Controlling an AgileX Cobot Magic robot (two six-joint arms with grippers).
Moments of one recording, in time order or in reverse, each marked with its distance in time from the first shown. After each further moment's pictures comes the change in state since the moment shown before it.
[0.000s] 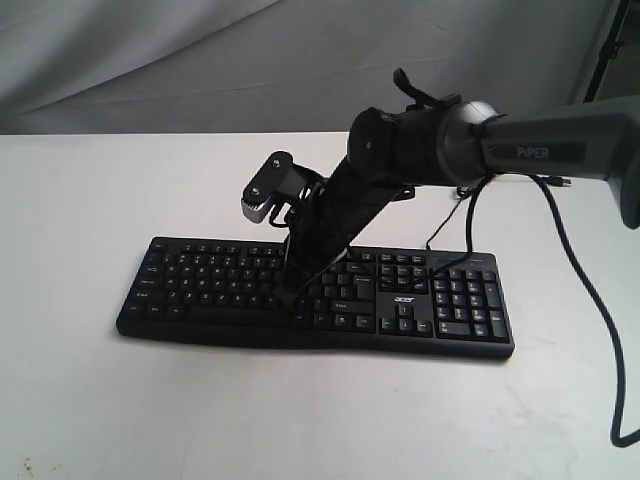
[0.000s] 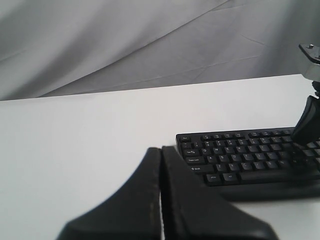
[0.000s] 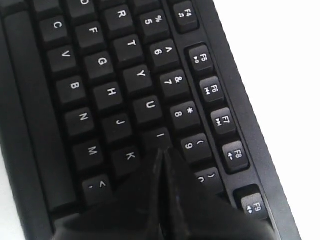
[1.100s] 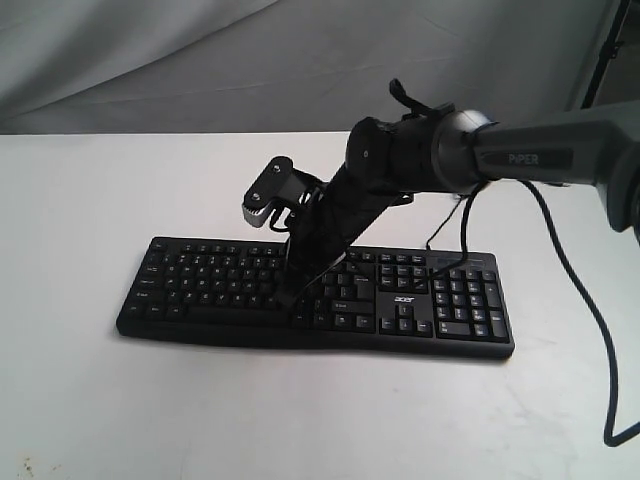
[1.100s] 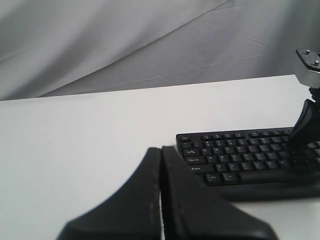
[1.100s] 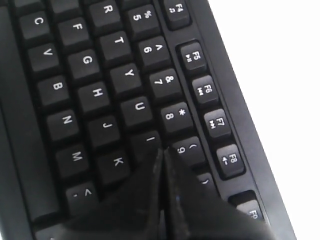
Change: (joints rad) left arm 0.000 0.000 0.000 0.000 0.000 0.000; right arm 0.000 0.023 0.000 -0.006 -0.035 0.000
